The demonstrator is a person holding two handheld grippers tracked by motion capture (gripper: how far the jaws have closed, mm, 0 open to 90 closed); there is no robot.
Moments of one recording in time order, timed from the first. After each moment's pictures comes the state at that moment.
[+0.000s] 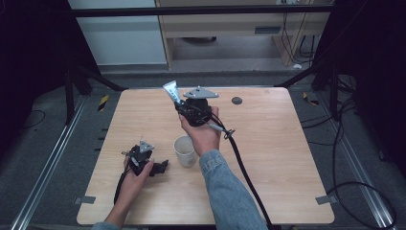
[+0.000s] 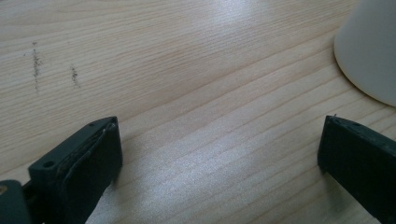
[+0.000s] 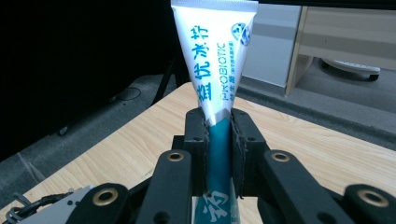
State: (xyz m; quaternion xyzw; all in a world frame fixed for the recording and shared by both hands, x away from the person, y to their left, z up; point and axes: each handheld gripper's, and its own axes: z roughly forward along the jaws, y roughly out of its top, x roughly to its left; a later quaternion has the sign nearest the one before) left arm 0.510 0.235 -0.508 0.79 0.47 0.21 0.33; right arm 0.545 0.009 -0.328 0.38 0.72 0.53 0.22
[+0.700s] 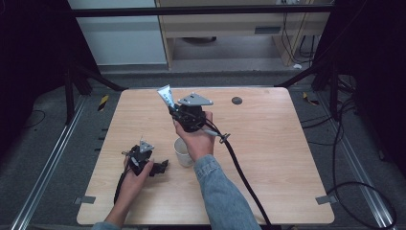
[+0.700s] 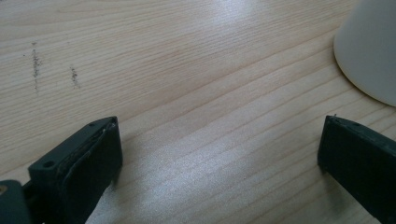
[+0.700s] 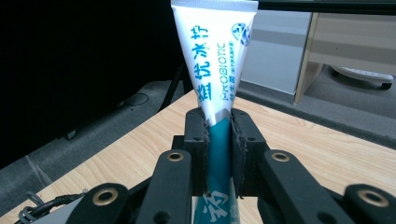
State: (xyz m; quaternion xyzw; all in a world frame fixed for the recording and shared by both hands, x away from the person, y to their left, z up) left arm 0.510 0.235 -0.508 0.80 0.47 0.21 0.33; right arm 0.538 0.023 -0.342 0.37 0.72 0.55 0.22
